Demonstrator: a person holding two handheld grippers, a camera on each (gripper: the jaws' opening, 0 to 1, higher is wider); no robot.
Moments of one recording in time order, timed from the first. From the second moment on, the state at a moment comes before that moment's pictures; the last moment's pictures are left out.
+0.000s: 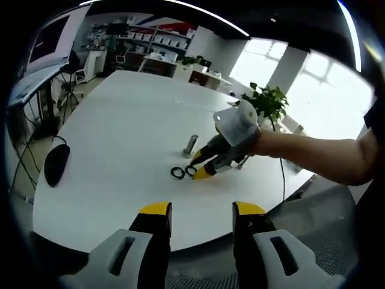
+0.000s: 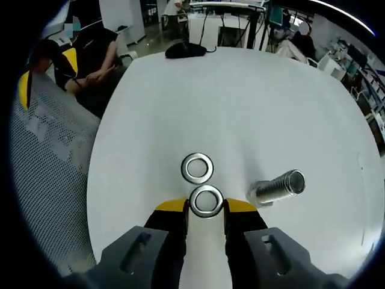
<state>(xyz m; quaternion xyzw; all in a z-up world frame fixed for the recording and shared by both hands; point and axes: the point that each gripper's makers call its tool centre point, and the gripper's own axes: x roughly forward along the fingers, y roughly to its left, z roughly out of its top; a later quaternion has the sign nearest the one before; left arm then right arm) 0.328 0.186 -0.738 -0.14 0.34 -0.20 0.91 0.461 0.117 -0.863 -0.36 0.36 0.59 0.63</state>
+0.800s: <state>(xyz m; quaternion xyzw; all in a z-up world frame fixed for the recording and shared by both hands) 0.327 0.185 -0.740 -0.14 0.35 -0.20 0.90 0.457 0.099 -0.836 -0.37 0.35 0.57 0.64</state>
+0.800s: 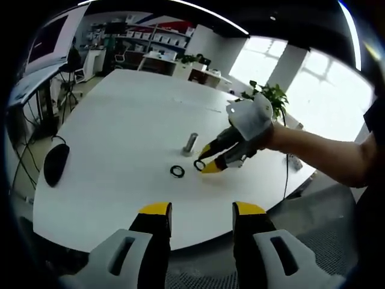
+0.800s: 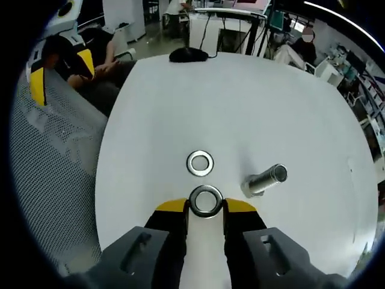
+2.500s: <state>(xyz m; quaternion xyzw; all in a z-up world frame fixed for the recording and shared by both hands) 0.327 0.185 -0.739 -0.14 0.35 -0.20 0.91 0.525 0.116 -0.798 -0.36 0.31 0.53 0.70</state>
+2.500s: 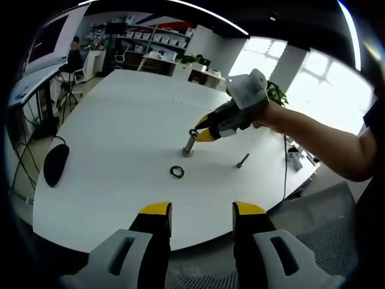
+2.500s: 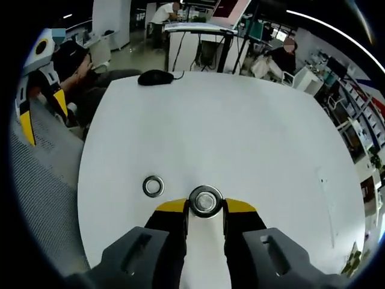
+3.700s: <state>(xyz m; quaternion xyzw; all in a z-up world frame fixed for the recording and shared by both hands) 0.326 0.184 -0.742 -0.14 0.35 -0.20 0.90 0.525 0.117 -0.849 -0.36 0.37 0.54 0.67</state>
